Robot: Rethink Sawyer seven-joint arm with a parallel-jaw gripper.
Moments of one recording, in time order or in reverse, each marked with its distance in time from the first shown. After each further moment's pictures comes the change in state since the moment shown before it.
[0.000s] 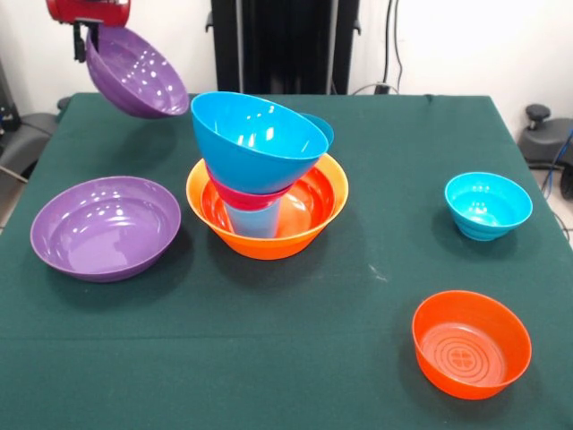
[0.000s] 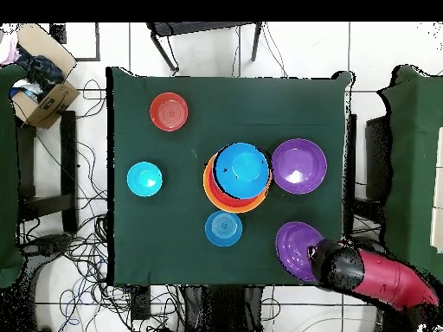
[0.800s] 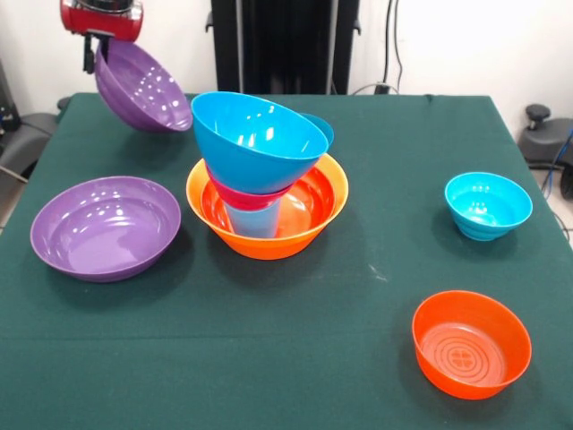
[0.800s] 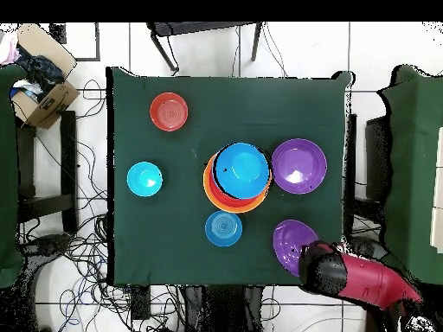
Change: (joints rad) arm 0.099 0.065 -0.106 0.007 0.001 -0.150 0.112
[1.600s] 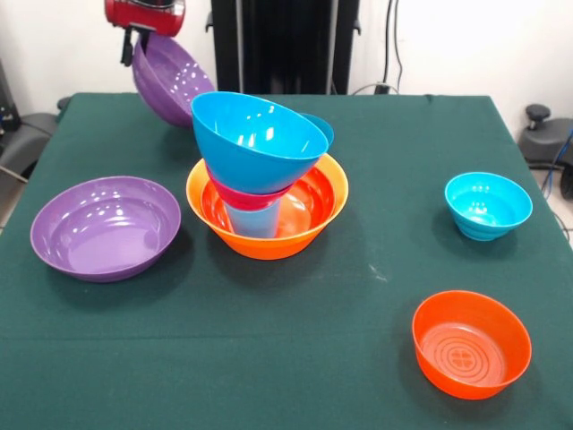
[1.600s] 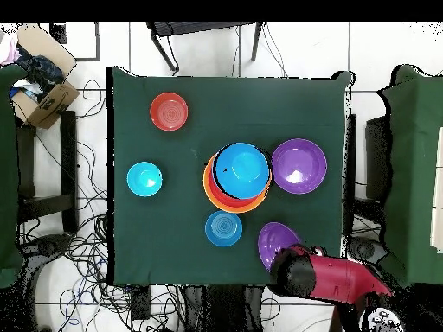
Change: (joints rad) arm 0.162 -0.001 -0.078 0.046 0.000 -0.014 0.138
